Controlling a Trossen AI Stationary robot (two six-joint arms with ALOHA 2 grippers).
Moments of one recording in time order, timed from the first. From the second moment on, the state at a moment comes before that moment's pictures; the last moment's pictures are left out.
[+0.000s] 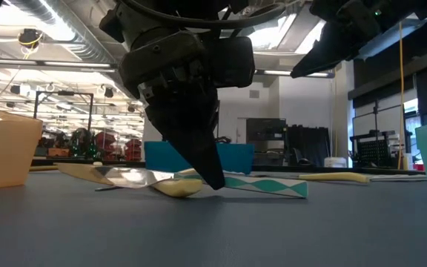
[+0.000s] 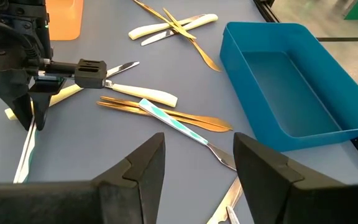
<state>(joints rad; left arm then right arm) -0.28 2.03 1.28 -0.30 -0.02 -0.30 0.10 1.07 0.71 -0.23 0.29 0.04</state>
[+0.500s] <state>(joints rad) -0.25 1.96 1.28 -0.30 -0.01 -0.30 0.10 1.07 0.71 -0.23 0.29 0.04</state>
